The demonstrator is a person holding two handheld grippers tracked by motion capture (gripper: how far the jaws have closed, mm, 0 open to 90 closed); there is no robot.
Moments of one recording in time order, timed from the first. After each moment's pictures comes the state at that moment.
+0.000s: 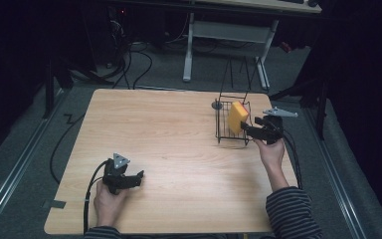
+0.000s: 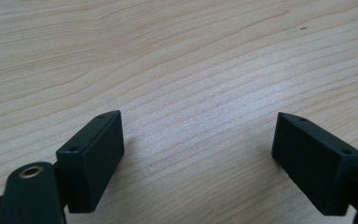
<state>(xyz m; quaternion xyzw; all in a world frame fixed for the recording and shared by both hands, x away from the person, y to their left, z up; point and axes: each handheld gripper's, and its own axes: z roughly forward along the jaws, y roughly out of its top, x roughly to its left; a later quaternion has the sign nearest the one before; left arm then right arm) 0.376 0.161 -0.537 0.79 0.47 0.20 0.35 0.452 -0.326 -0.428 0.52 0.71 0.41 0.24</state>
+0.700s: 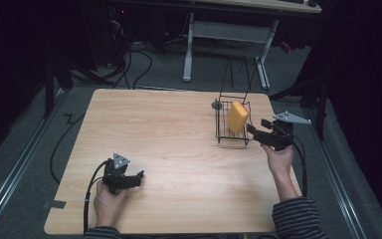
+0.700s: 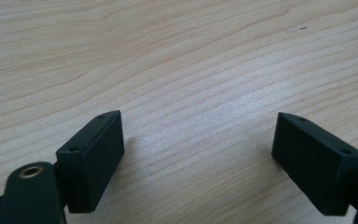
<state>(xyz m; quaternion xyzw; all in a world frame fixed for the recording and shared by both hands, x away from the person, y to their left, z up) 0.376 0.161 -0.537 0.79 0.47 0.20 0.35 0.415 -0.333 -0.406 0.50 0.70 0.44 0.26</state>
